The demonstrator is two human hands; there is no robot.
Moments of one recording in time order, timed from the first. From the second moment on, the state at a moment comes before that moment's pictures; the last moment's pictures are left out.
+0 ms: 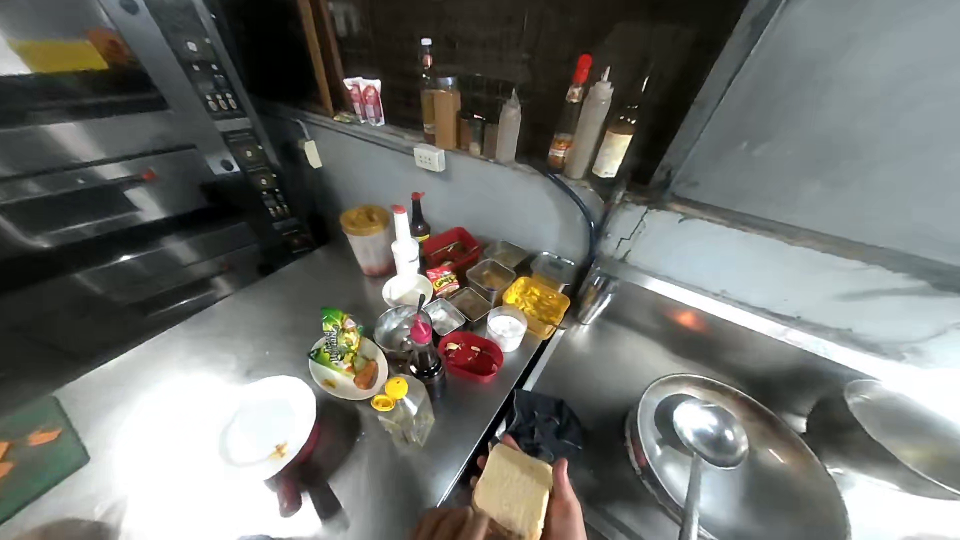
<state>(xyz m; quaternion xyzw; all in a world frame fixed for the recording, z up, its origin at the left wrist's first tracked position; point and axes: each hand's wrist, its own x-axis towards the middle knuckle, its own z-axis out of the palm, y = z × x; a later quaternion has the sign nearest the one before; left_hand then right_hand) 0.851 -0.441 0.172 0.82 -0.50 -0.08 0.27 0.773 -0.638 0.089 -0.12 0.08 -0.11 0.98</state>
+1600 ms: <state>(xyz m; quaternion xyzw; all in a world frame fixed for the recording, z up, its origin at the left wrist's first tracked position) 1.100 -1.037 0.095 0.81 -0.41 -0.38 -0.17 0.909 -1.030 0.001 -0.12 0.24 -0.41 0.87</state>
